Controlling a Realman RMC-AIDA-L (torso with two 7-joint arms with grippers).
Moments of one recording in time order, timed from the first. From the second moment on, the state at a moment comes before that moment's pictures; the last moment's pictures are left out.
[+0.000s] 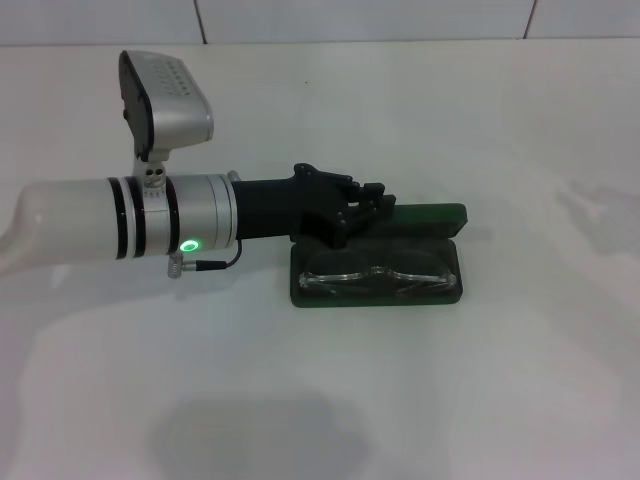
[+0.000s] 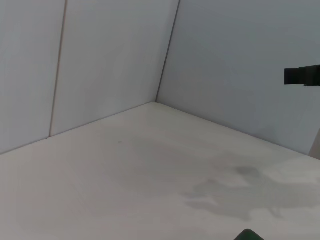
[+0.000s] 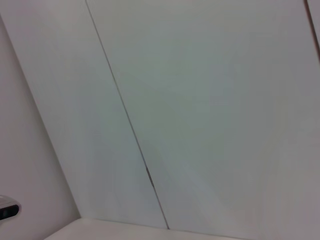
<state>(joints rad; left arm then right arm) -0.76 -2.09 1.08 0.26 1.61 1.18 -1.22 0.28 2.01 -0.62 -0.93 -1.64 -1.58 1.61</state>
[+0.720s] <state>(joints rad) -0.73 -2.09 1.10 0.26 1.61 1.24 -1.21 0.28 2.01 -0.62 -0.91 -1.64 -1.58 1.60</state>
